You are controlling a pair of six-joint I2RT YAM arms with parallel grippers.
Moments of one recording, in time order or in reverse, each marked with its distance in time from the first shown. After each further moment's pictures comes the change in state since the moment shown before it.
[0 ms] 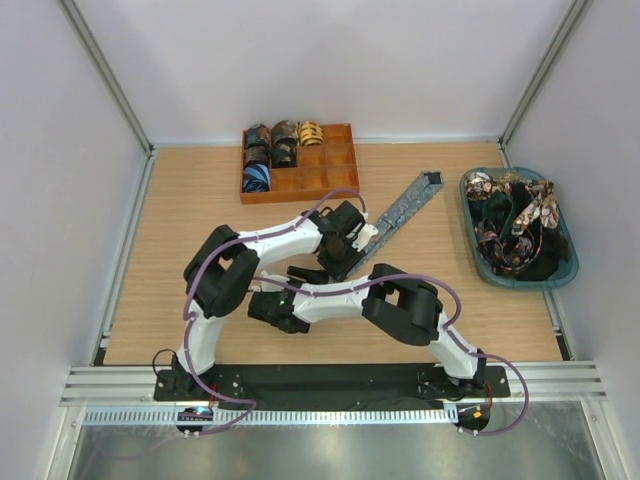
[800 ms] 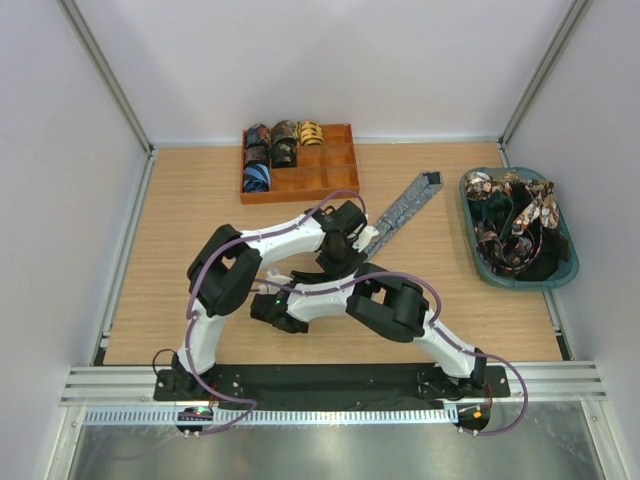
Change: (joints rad) left arm 0.000 0.026 0.052 -0.081 0.005 -0.021; right arm -0.027 0.114 0.048 -0.081 0.122 0.037
